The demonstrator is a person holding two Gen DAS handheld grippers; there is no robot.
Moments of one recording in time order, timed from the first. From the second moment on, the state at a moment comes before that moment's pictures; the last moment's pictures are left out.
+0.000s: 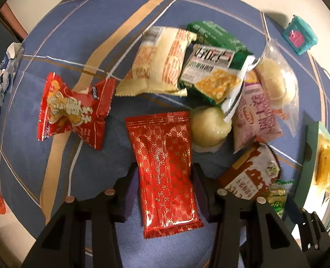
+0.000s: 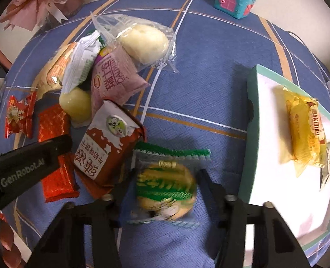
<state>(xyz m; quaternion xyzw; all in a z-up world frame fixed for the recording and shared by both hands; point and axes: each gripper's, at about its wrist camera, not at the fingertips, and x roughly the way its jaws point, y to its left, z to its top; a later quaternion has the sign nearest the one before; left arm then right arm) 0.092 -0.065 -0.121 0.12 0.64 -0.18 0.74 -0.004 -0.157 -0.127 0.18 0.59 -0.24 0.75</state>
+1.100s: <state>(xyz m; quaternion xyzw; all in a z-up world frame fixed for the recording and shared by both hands) 0.016 -0.143 -0.022 0.13 0.54 -0.30 0.78 -0.130 -0.279 -0.033 0.31 0.48 -0.39 0.73</state>
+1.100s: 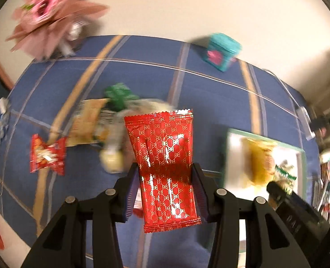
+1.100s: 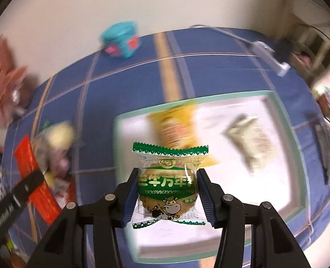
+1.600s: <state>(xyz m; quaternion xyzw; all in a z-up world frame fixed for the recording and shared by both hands) -0.049 -0.229 -0.049 0.20 0.52 -0.37 0.74 -0.191 -0.336 -0.033 0.30 0.44 -0.45 0.72</state>
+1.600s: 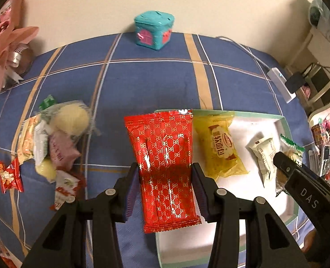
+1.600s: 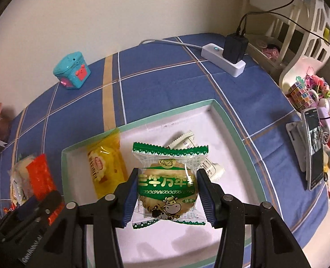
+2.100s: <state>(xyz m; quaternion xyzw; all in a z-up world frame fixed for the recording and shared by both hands) -0.055 -0.248 -0.065 0.20 0.51 -0.38 0.74 -0.181 -0.340 -0.046 0.29 0.43 -0.43 0.74</state>
